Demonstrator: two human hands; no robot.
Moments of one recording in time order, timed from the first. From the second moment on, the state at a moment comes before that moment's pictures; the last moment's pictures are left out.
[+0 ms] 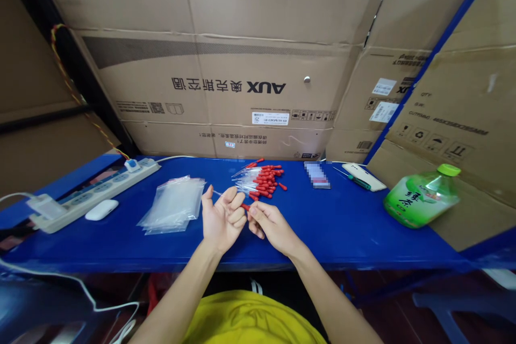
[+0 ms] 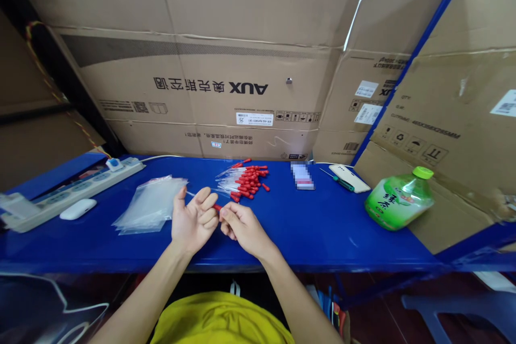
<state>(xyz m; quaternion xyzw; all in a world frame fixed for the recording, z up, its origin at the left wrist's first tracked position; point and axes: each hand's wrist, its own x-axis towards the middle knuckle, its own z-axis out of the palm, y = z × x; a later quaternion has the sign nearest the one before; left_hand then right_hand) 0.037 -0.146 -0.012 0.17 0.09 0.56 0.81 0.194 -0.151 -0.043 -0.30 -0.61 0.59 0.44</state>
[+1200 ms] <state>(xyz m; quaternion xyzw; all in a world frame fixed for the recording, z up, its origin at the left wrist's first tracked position) 0.046 -0.152 -0.016 0.15 0.08 0.65 0.74 0.199 -0.156 -0.037 -0.34 -0.67 0.43 0.49</state>
